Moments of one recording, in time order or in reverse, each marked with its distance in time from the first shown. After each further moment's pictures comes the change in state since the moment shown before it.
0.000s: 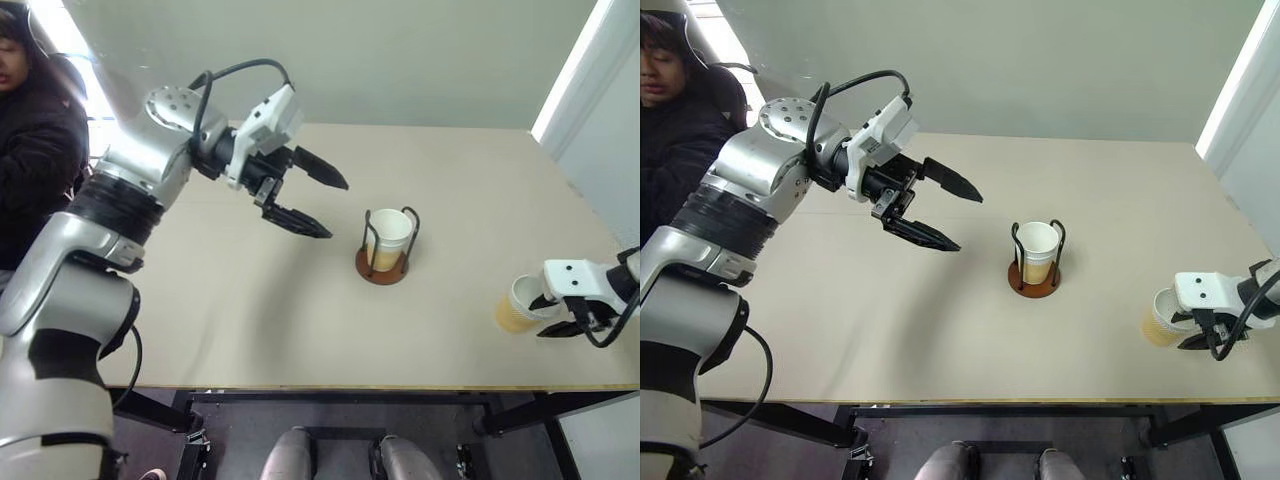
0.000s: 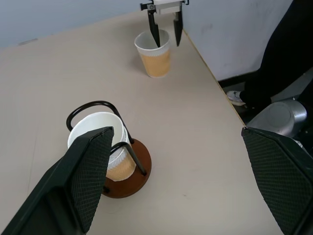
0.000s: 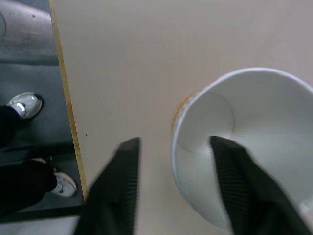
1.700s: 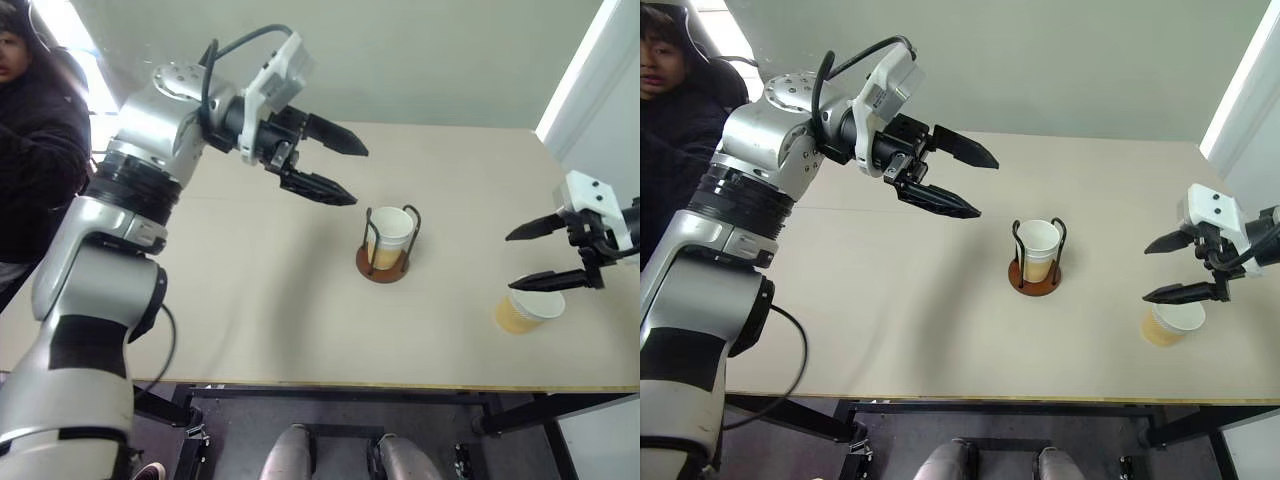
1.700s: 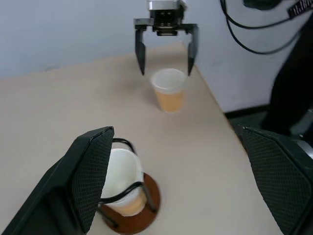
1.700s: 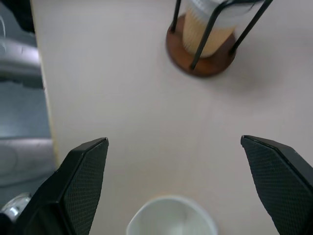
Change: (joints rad) left arm -0.073 -0.106 0.117 0.058 0.031 0.139 0.000; right arm -0.200 0.008 -0.097 -0.104 0.264 0.429 0.031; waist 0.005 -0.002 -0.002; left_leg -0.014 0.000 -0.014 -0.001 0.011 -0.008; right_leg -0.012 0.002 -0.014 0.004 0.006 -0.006
